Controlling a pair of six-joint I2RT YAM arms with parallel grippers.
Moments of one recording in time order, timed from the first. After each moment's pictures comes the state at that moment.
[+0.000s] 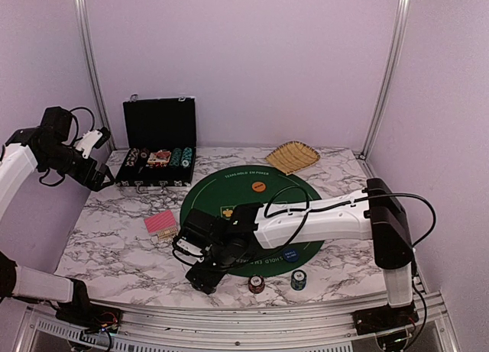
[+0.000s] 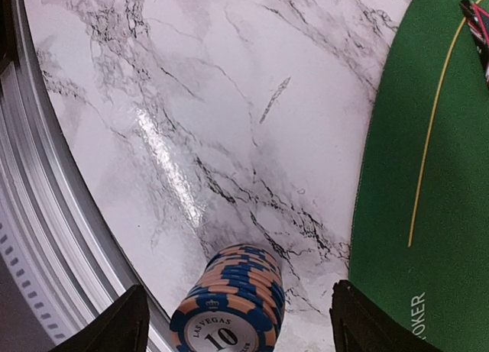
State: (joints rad) left arm 0.01 1.19 1.27 -1.03 0.22 0.45; right arm 1.30 2.11 1.69 -0.73 -0.02 0.25
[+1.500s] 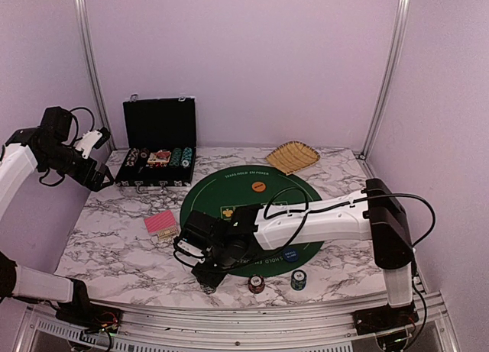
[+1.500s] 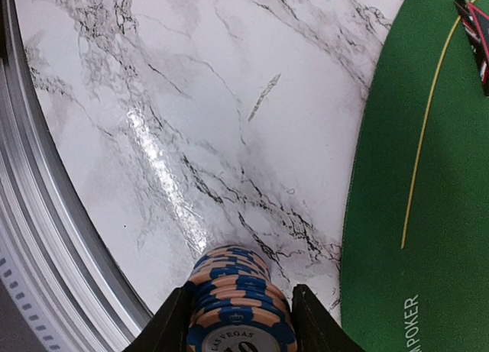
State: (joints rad) left arm 0.01 1.19 1.27 -1.03 0.20 0.46; right arm 1.30 2.11 1.67 -0.72 0.01 0.24
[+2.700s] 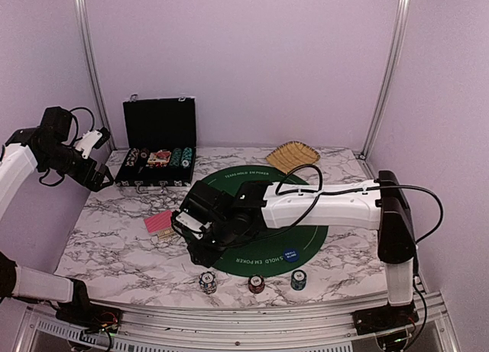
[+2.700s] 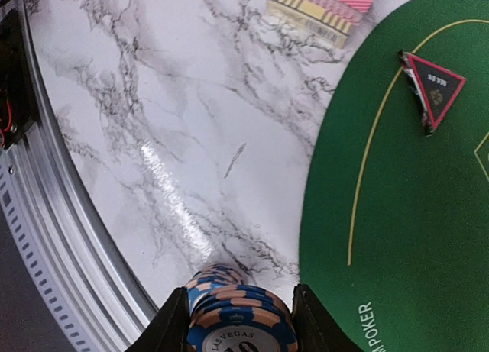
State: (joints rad) left arm 0.01 1.19 1.27 -1.03 0.20 0.46; right arm 1.25 2.08 1.79 -0.77 -0.02 0.26
